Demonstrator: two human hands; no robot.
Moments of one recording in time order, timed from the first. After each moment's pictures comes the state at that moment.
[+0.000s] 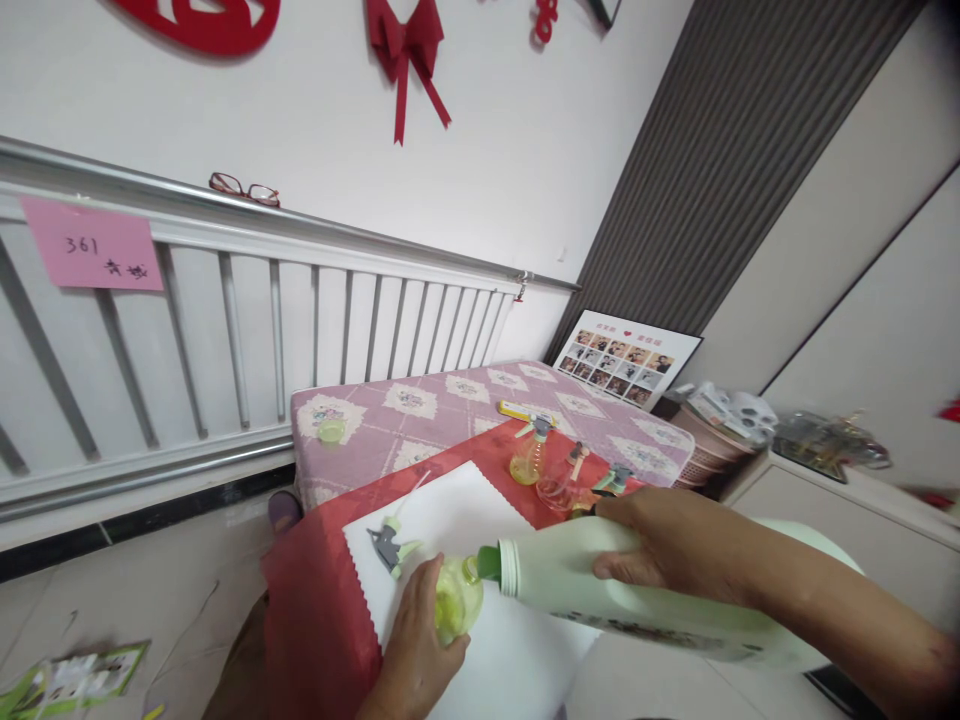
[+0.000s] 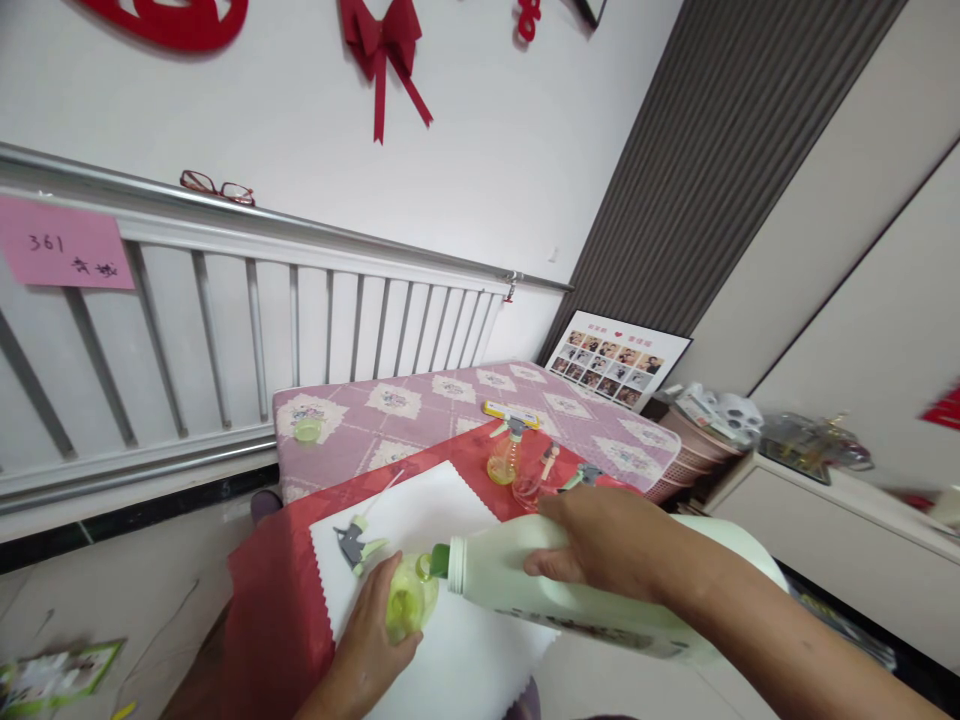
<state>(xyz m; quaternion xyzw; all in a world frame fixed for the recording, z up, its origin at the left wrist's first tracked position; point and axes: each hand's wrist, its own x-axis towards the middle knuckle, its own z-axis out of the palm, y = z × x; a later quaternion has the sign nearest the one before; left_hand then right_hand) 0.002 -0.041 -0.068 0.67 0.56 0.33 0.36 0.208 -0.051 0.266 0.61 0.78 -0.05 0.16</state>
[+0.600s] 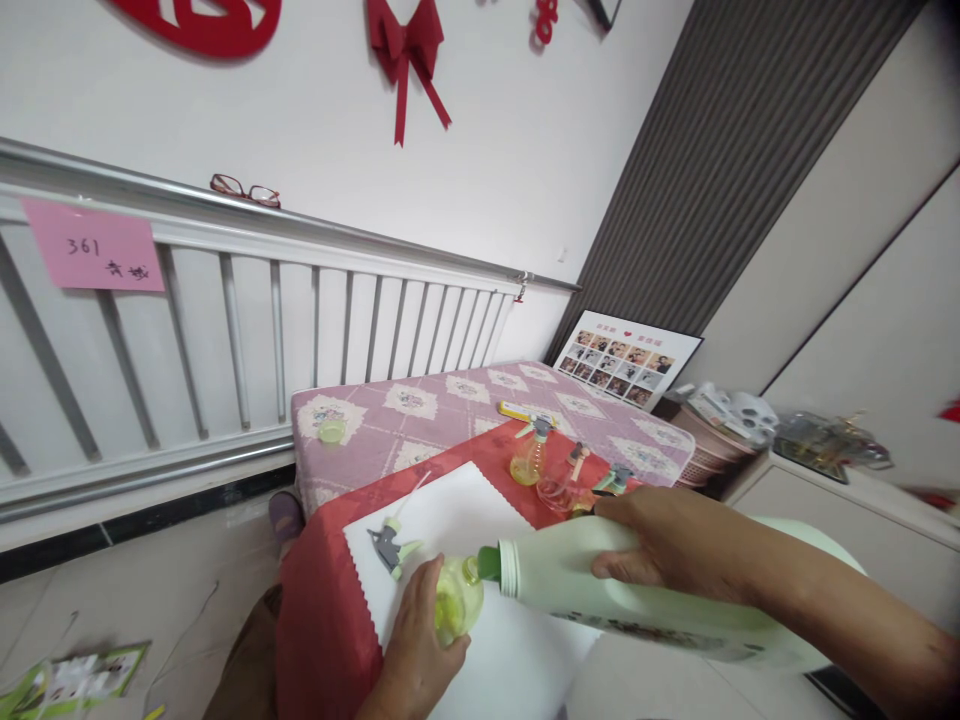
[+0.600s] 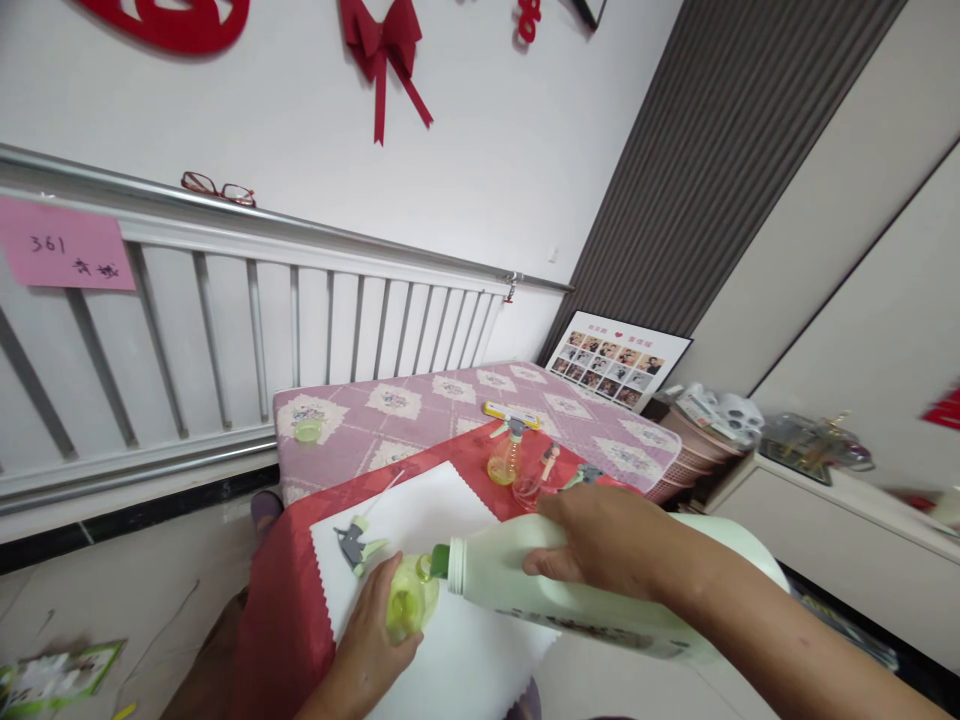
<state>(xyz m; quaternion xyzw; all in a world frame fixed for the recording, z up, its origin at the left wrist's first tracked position) 0.003 -0.044 -0.061 0.66 0.57 0.34 0.37 0.205 -0.047 0.266 0.61 0.77 -0.04 0.17</state>
